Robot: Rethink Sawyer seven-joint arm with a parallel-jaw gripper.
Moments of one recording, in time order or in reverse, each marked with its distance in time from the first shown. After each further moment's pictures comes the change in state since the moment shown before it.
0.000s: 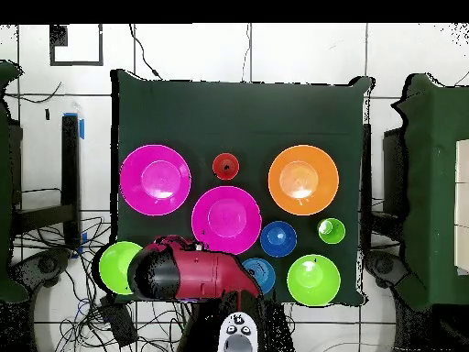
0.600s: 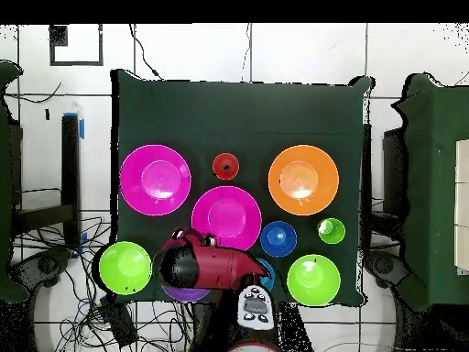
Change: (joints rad) arm -0.064 0.178 0.005 -0.013 0.000 -0.231 0.015
